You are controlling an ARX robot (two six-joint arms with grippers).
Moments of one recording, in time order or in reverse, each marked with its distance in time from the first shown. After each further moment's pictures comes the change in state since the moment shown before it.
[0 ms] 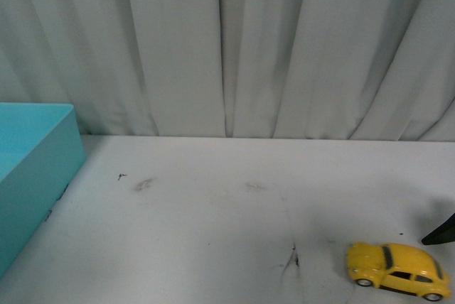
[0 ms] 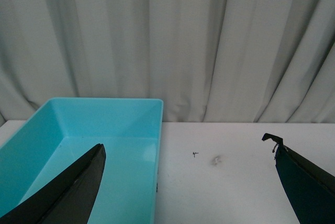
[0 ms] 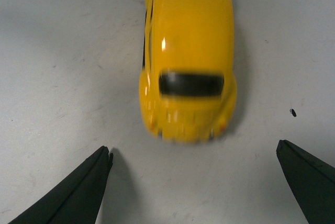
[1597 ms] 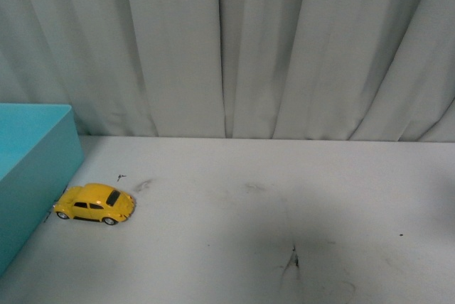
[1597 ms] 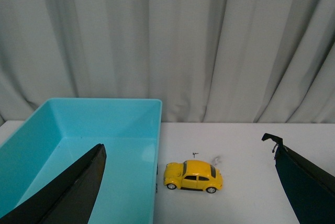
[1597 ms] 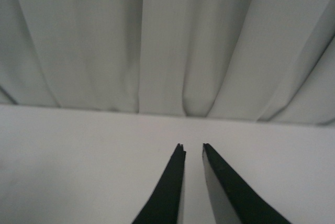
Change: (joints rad) left arm -0.001 0.000 0.000 0.000 0.000 0.000; right arm 0.232 -0.585 -0.887 1.785 0.731 1.626
